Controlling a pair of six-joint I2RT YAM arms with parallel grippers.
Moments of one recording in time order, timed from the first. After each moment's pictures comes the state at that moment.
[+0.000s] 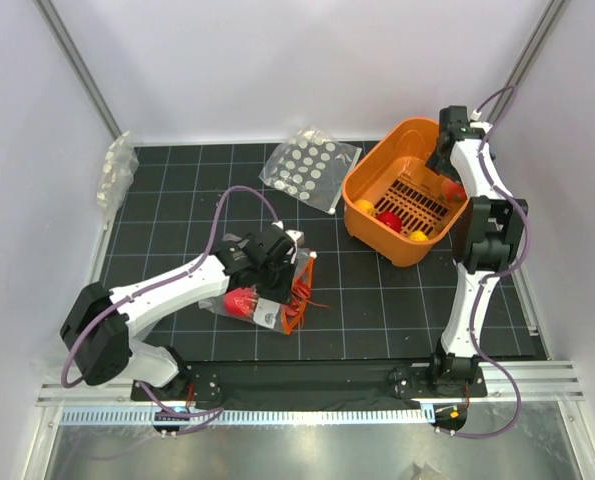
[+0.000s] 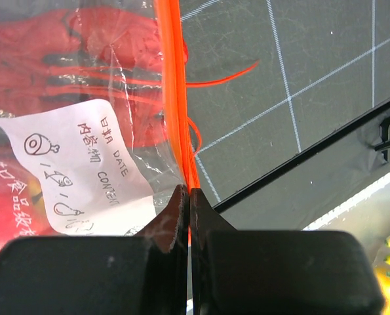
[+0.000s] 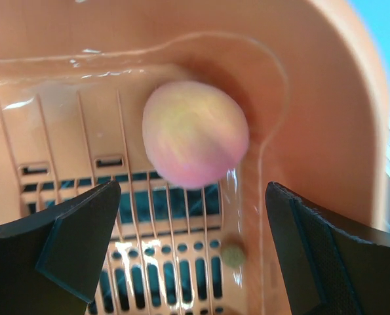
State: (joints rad) left arm -0.87 1.40 1.01 -0.66 0.11 -0.55; right arm -0.07 2.15 1.99 -0.87 0.51 0.55
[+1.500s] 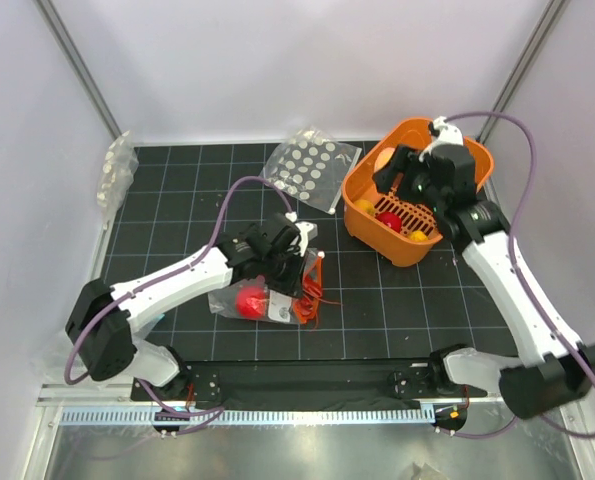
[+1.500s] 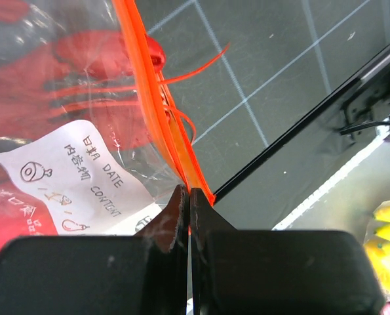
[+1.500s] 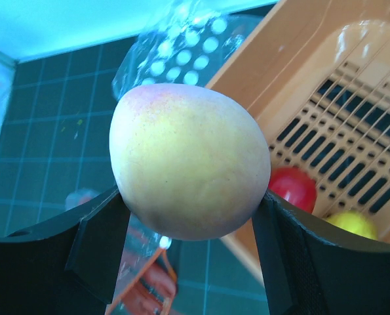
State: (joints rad) left arm -0.87 1.46 1.12 -0.66 0.22 -0.44; right arm 0.27 1.24 1.31 -0.47 0.04 0.42
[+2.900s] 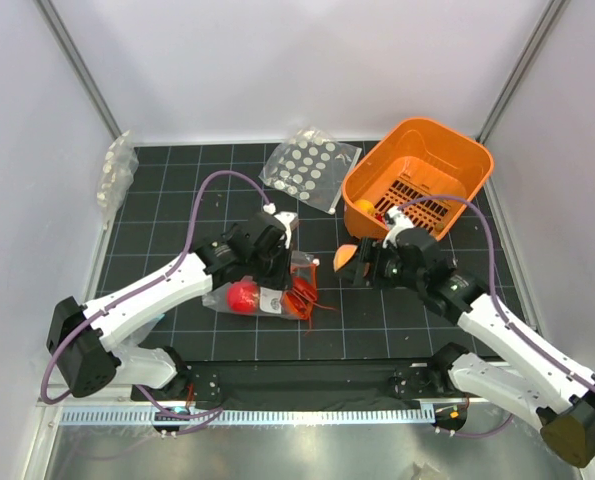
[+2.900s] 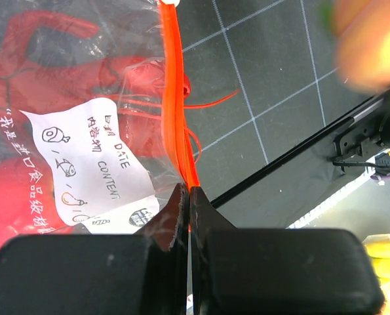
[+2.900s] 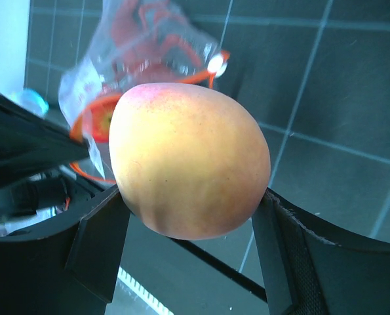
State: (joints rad) left arm -0.86 1.31 1.11 -0.71 0.07 -0.55; right arm 0.60 0.86 0.74 -0.46 -0.14 0.66
